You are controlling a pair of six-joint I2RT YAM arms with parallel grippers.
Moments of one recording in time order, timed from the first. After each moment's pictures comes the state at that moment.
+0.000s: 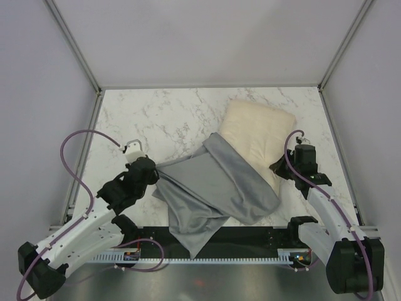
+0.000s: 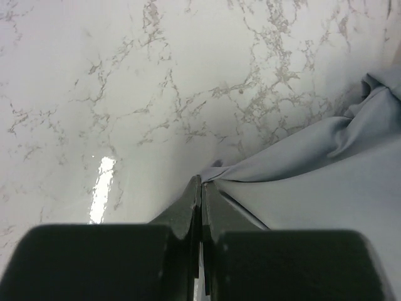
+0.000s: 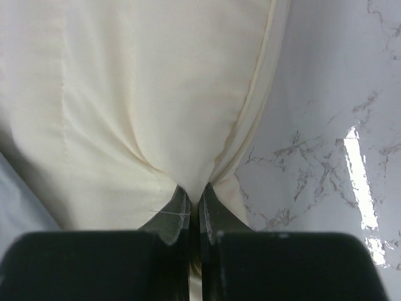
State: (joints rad) left arm -0.69 0.72 0.59 -0.56 -0.60 -0.74; right arm 0.05 0.92 0.48 -0.30 -0.13 0.55
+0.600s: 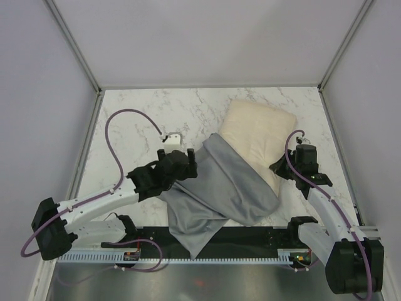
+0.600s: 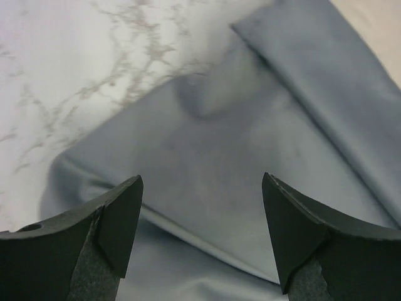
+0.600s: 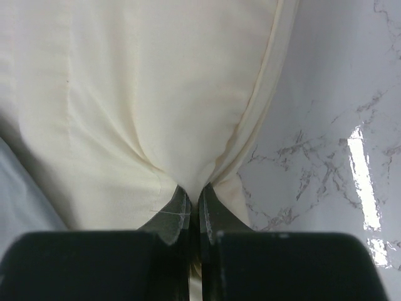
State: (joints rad) left arm -0.90 1.05 0.78 -0.46 -0.55 -0.71; right arm 0.04 0.92 0.48 -0.30 -0.15 0.55
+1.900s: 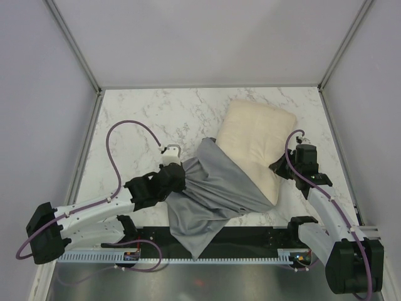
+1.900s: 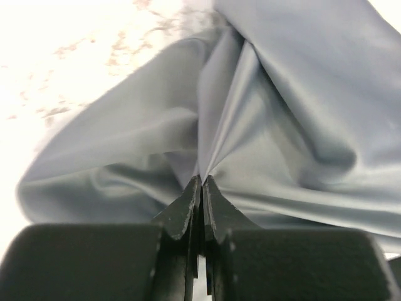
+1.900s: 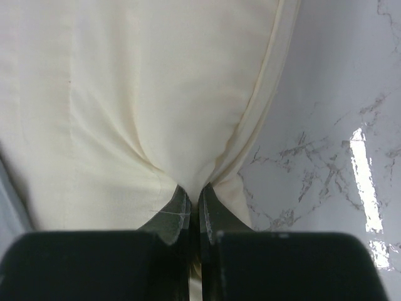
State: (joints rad) left arm -1.02 1.02 0.64 -0.34 -0.51 -0.72; right arm 0.04 0.92 0.48 -0.30 -0.16 0.55
